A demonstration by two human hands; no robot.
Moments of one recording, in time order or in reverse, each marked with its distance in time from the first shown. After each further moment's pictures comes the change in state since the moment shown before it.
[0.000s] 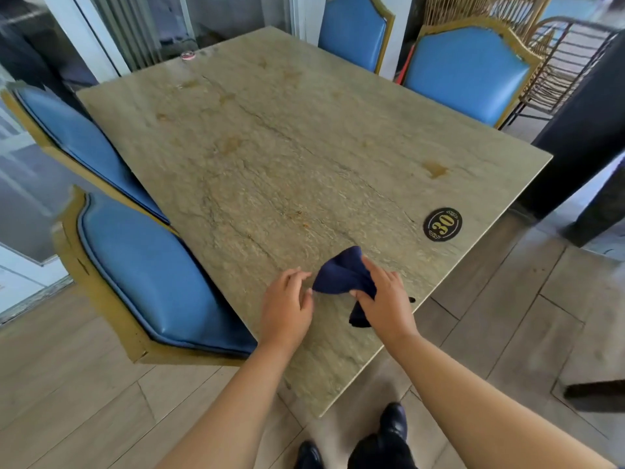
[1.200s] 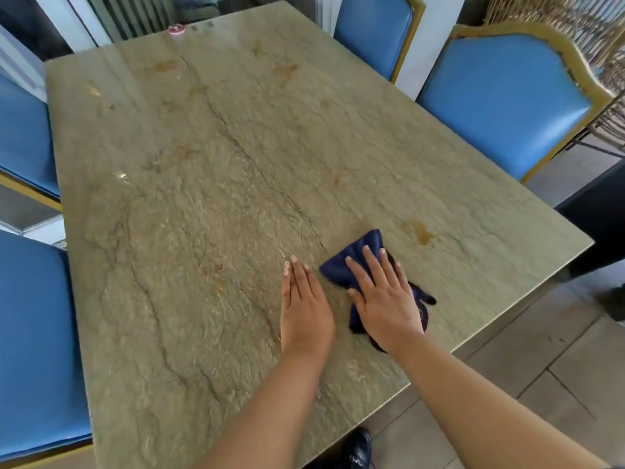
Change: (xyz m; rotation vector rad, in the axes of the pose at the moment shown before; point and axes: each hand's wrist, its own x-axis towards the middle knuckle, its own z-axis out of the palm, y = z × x) left_hand 0.178 0.139 0.163 0.731 -0.073 -0.241; right_hand 0.227 0.141 -0.087 -0.654 -0.259 -0.342
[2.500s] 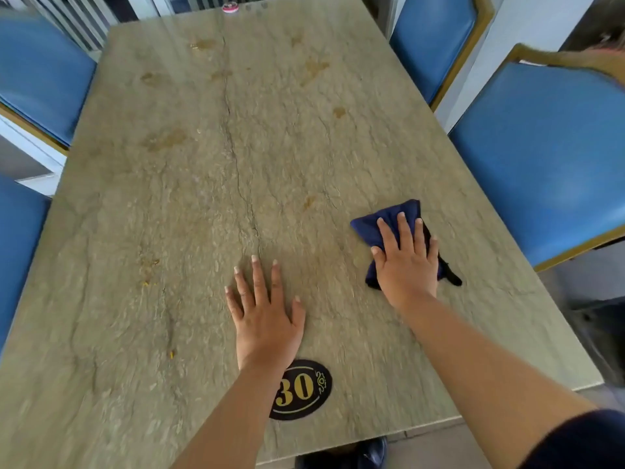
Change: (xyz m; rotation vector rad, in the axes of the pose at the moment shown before) left_hand 0.060 0.103 0.001 -0.155 -0.013 -0.488; right_hand 0.157 0.175 -0.037 -0.038 -0.013 -0.050
